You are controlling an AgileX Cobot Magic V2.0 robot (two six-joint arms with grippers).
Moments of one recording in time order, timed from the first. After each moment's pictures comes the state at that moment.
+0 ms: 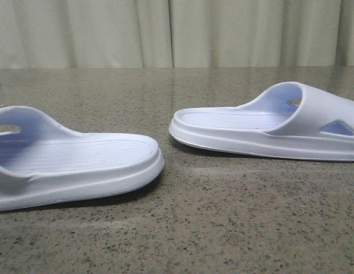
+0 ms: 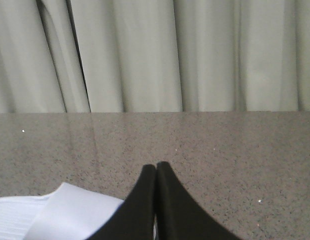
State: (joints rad) left arm -0.08 0.04 -0.25 -0.67 0.20 0.11; right arm 0.10 0.08 -0.32 -0.01 0.29 0.03
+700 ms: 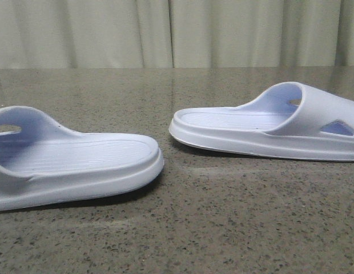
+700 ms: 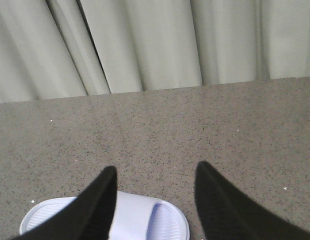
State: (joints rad) left arm -0.08 0.44 -0.61 -0.69 0.50 0.11; right arm 0.10 0.35 -0.67 0.11 0.56 0.03
